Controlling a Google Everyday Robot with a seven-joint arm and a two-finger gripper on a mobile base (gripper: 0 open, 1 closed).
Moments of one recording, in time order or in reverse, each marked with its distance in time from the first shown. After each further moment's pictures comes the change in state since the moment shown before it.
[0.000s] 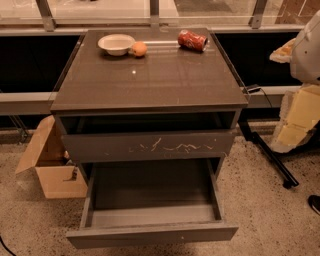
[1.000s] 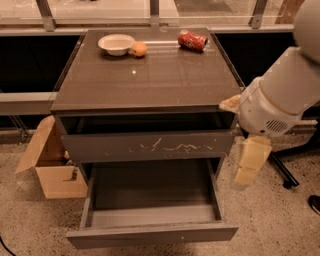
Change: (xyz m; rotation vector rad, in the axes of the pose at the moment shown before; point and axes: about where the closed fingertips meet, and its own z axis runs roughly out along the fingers) arm -0.033 0.054 0.099 -0.194 -0.131 -0.119
